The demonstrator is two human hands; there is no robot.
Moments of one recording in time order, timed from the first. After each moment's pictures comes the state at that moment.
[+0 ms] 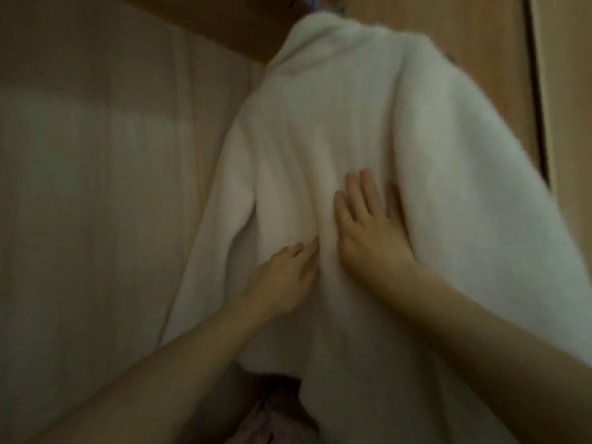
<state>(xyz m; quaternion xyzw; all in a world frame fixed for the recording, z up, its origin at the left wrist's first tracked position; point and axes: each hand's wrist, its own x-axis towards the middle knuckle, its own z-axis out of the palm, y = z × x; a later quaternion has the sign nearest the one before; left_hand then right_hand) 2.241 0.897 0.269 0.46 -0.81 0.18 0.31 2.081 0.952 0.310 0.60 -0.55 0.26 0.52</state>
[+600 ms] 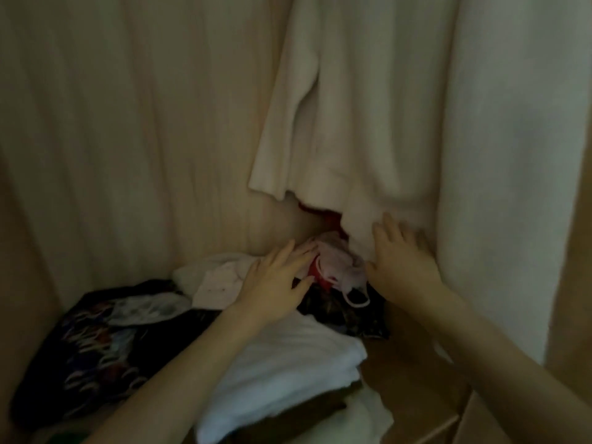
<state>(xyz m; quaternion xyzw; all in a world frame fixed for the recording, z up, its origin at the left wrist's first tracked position) 2.300 1.119 0.050 0.62 -0.75 0.03 0.22 2.076 1.098 0.108 0.78 -0.59 0.14 0.12</state>
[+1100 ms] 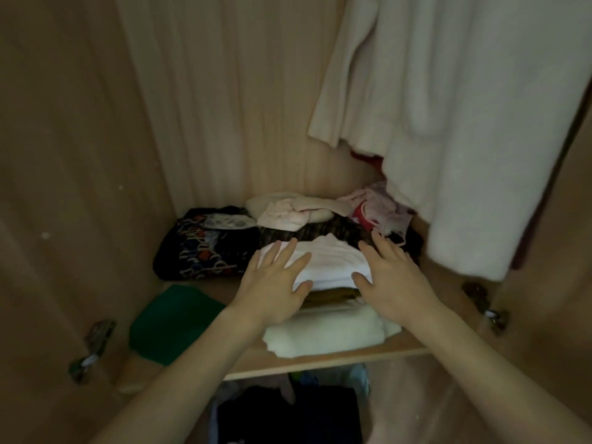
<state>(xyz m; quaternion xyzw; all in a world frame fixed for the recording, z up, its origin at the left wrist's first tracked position) 2.245 1.318 0.010 0.76 -0.64 0.04 0.07 2.044 1.221 0.024 0.89 -0.43 0.15 -0.04</state>
